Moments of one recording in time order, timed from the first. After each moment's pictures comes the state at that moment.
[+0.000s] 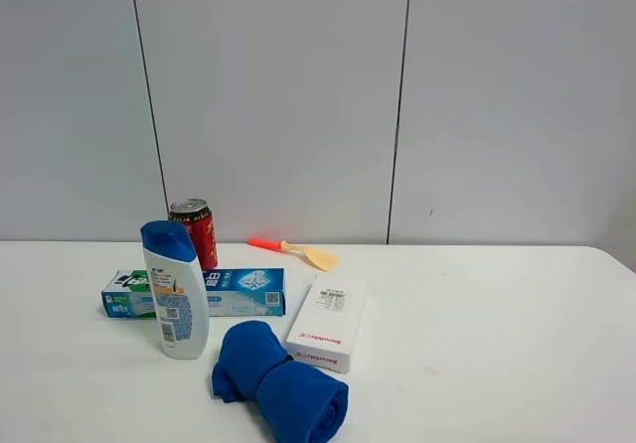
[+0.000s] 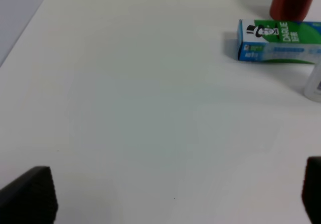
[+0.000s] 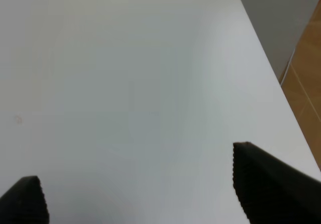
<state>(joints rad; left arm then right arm) 0.12 -0.01 -0.50 0.00 1.05 -0.02 -0.11 0.16 -0.57 0.09 1.03 -0.10</state>
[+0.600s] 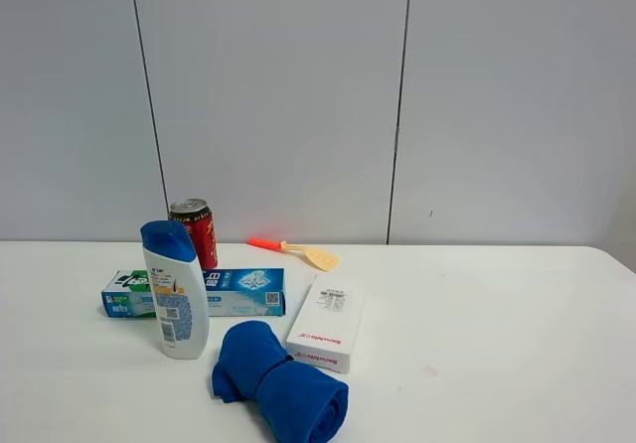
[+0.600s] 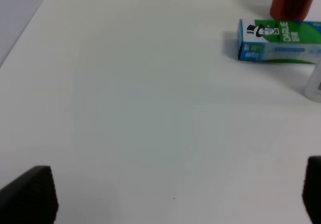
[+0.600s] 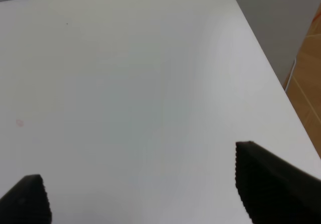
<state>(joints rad) 0.12 -0.01 -0.50 0.00 1.05 -0.02 -0.11 0.00 -0.50 0.08 1.06 -0.08</state>
